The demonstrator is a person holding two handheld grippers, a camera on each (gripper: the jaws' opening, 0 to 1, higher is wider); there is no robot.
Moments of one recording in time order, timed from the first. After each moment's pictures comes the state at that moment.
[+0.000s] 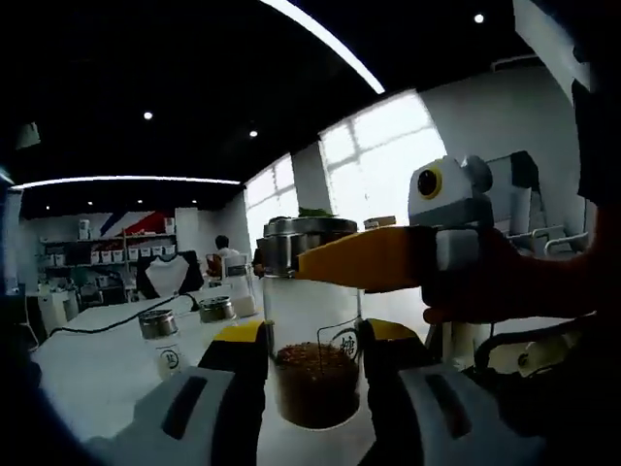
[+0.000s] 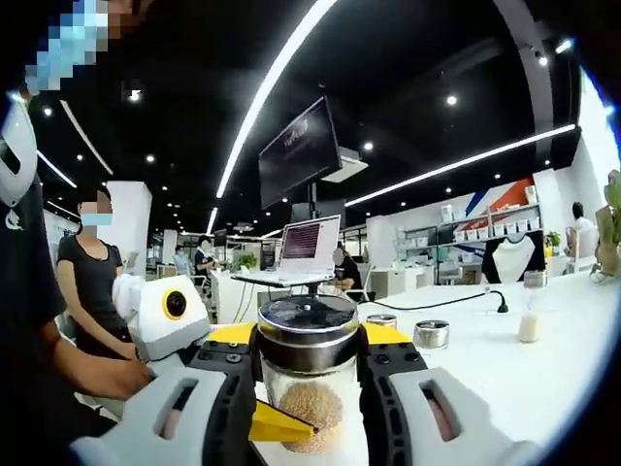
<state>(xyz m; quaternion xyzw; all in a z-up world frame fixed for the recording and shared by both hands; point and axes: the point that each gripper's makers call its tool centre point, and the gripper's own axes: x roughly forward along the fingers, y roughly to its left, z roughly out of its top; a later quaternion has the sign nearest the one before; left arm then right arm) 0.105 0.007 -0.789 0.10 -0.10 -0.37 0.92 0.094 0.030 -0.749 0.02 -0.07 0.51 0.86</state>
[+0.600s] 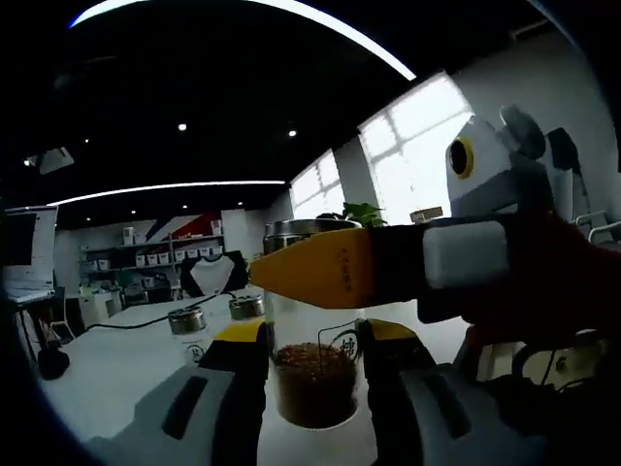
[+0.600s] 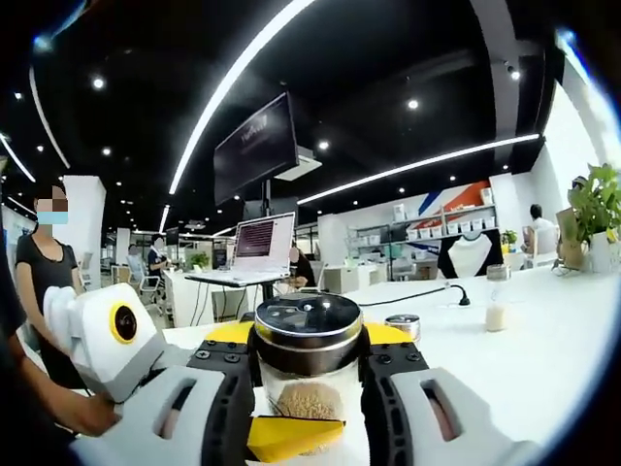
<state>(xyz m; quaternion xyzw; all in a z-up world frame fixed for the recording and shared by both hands) 0.116 0.012 -0.789 0.06 -0.09 -0.29 0.95 0.113 0.029 -0.755 0.04 -0.05 0.42 0.91</state>
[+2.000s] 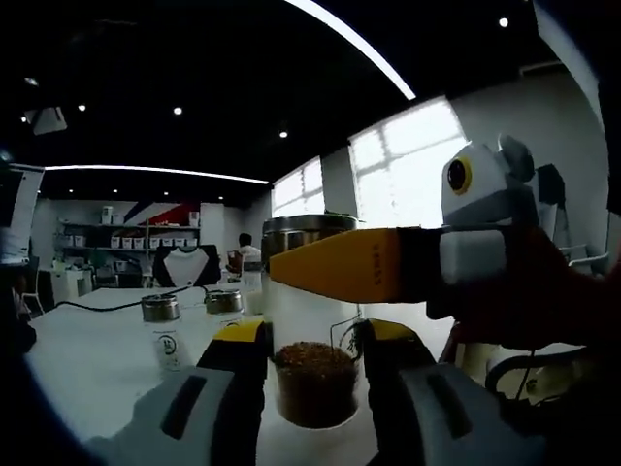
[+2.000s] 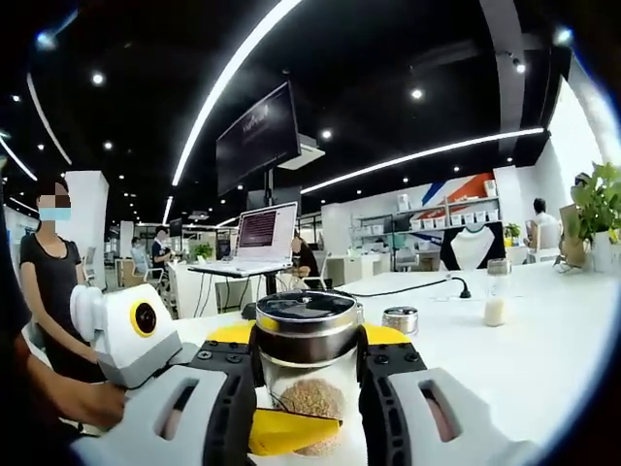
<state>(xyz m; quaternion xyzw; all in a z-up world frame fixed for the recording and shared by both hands) 0.116 0.002 -0.792 0.02 -0.09 -0.36 0.93 0.112 0.022 -0.756 0.04 -0.04 0.42 0.91</state>
